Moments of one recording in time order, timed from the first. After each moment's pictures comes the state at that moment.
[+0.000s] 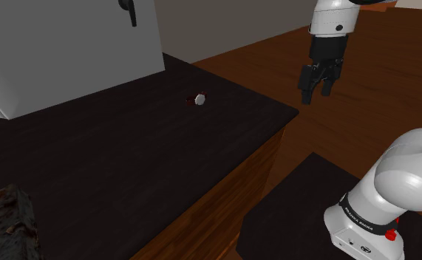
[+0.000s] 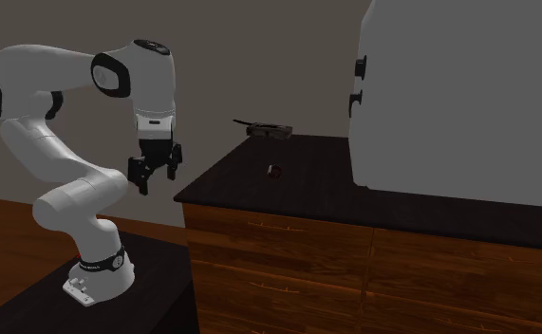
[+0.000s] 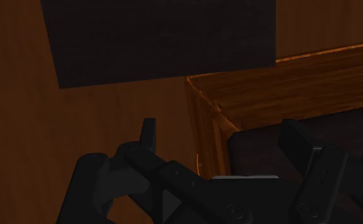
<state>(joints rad) -0.02 -0.81 0.02 -2.43 0.07 1.43 0.11</state>
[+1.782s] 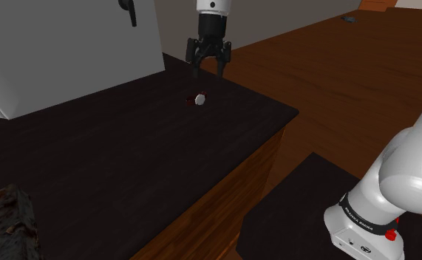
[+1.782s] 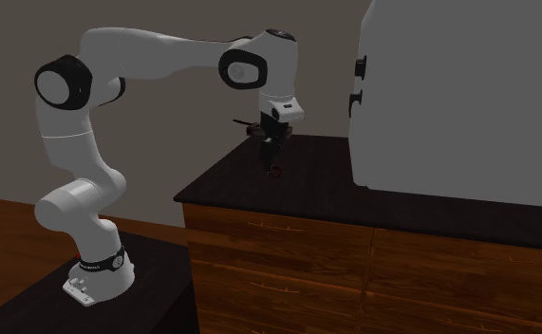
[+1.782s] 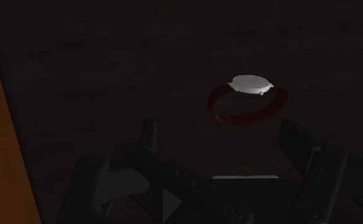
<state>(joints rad) 0.10 0.00 0.18 -1.67 0.24 1.61 0.24</state>
